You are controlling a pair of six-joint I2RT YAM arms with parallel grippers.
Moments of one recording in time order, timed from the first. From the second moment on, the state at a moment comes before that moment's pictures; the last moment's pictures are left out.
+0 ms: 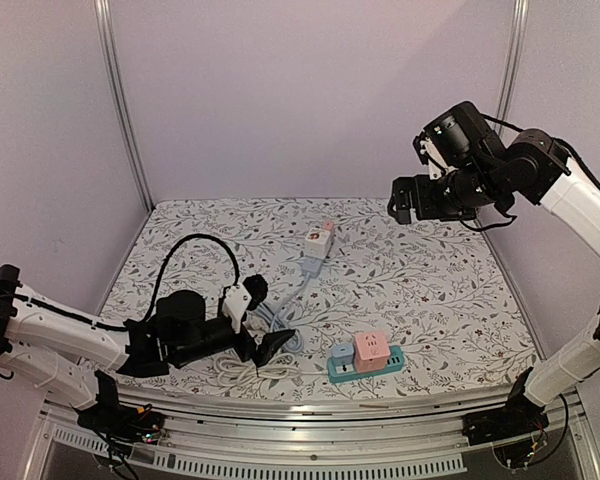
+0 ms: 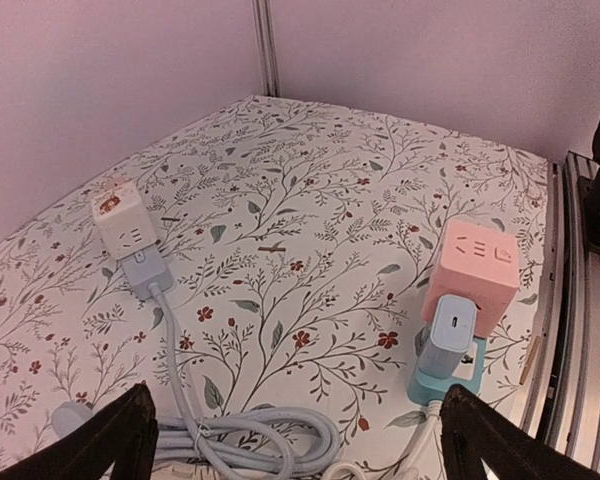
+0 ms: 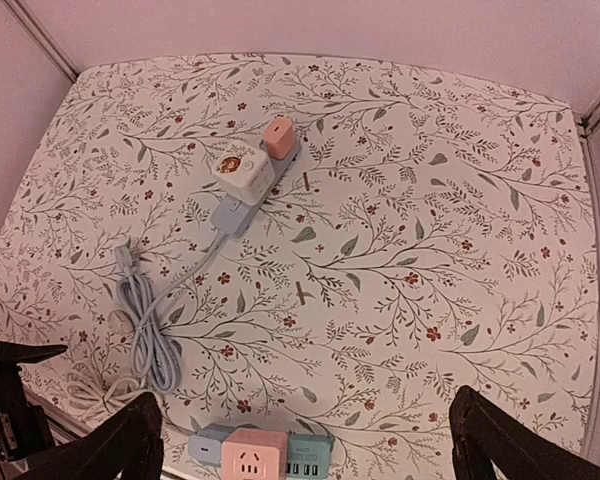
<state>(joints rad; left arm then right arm) -1.13 1.29 0.41 0.63 -0.22 0.01 0.84 1.48 1.78 -1.18 0.31 0.55</state>
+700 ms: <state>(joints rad) -1.03 0.95 0.40 0.39 -0.54 0.00 0.82 1.32 1.24 -0.62 0.59 0.31</state>
